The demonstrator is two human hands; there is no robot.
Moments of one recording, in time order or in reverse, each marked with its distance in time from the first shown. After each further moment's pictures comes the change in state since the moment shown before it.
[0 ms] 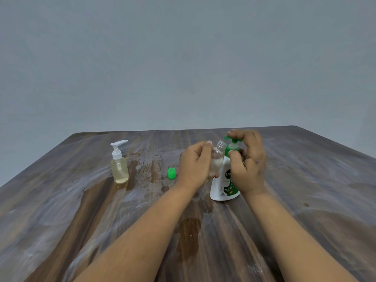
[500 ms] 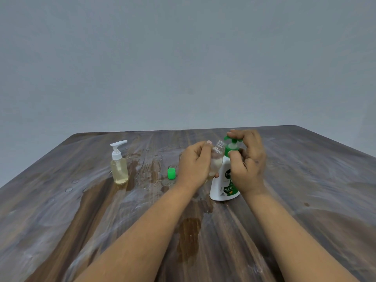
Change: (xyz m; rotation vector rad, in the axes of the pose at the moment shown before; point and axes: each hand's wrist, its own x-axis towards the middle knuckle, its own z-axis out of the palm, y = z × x) left_hand 0.000 0.001 0.000 0.007 0.007 0.010; right_hand -0.001 -0.002 0.001 0.026 0.010 0.011
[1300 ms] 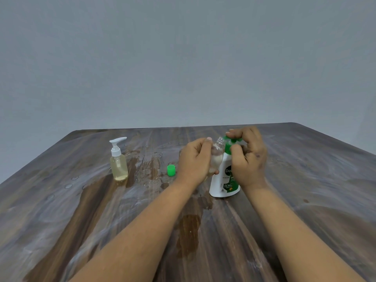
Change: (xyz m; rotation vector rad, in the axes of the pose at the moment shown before) left_hand -0.001 0.000 0.000 -0.008 -0.017 0.008; right_hand 0.002 0.003 0.001 -0.037 0.008 0.031
